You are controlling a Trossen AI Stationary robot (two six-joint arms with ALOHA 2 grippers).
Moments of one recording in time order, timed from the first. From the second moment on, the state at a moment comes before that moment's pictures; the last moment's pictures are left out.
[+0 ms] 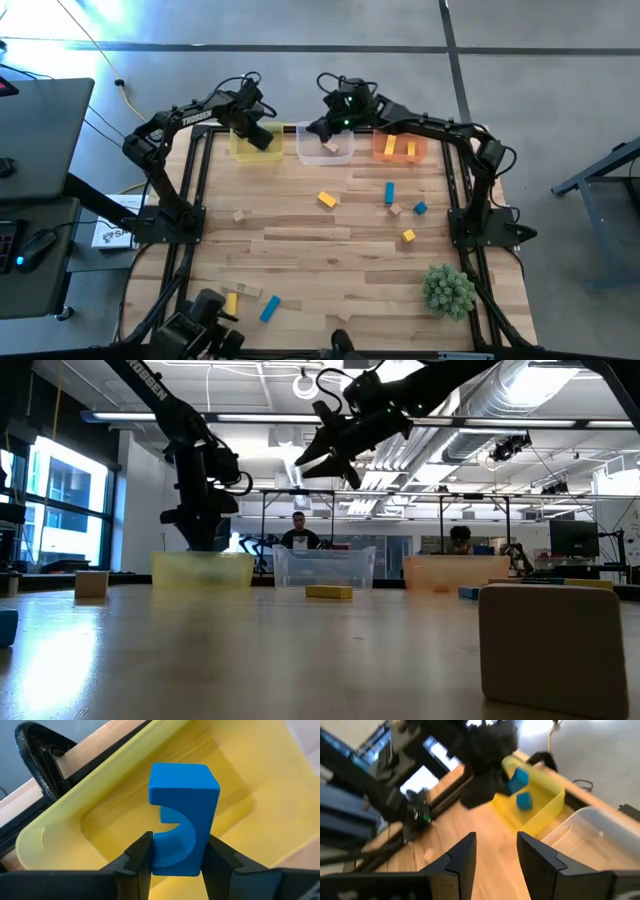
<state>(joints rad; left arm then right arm) 1.09 1.74 1.21 -0.81 0.02 0.02 -0.54 1.88 1.56 -0.16 -0.39 0.40</state>
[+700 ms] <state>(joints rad) 1.10 1.74 1.21 -0.86 0.01 -0.02 -0.33 1.88 1.56 -0.38 -0.08 0.32</state>
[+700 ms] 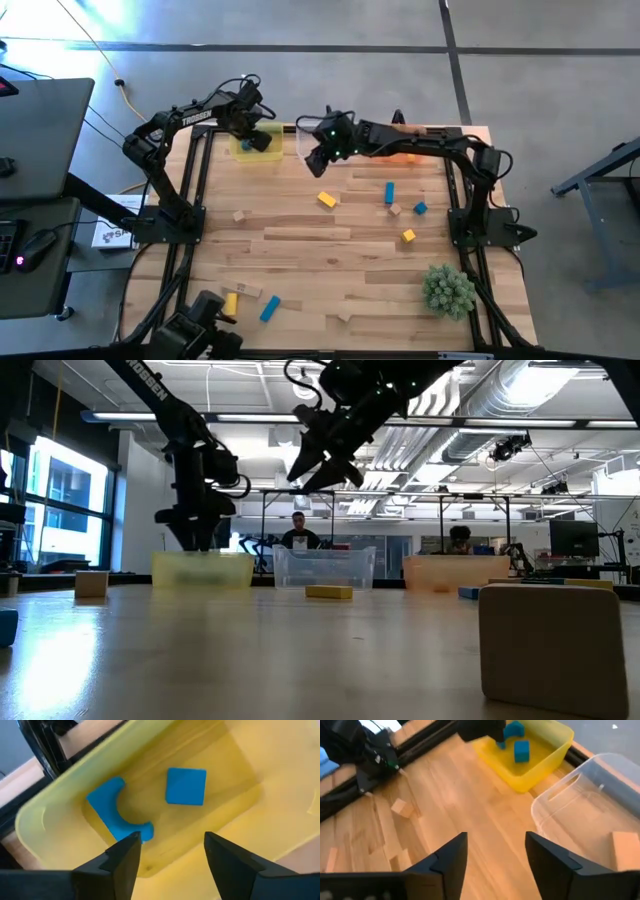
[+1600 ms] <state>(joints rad) 0.86 1.38 1.21 -0.98 0.03 -0.13 -0.22 1.98 1.56 -0.72 0.05 0.44</state>
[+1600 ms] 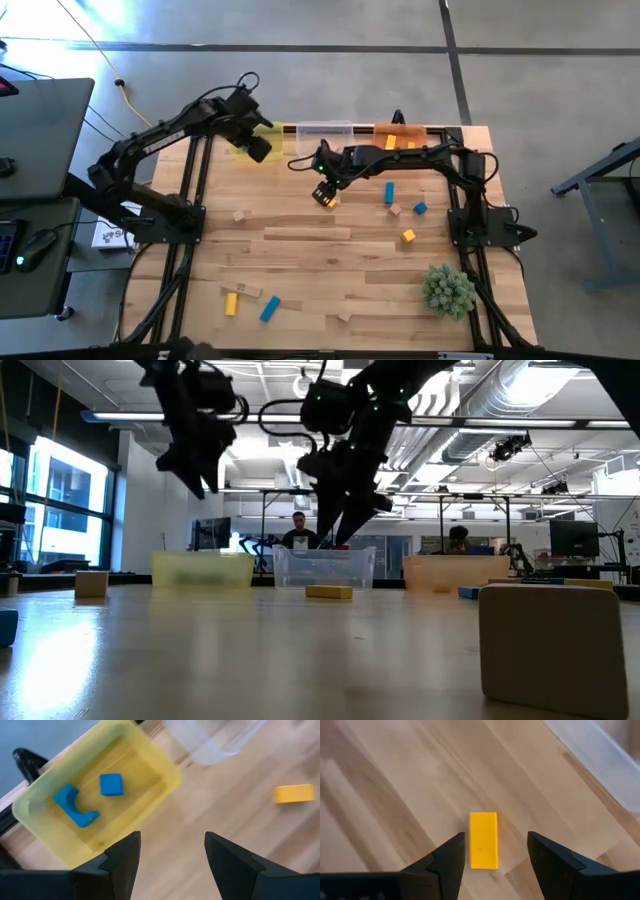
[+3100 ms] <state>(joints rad) 0.70 1.22 1.21 -0.98 0.09 -0.20 -0.13 2.15 1.56 -0.73 0.08 0.44</state>
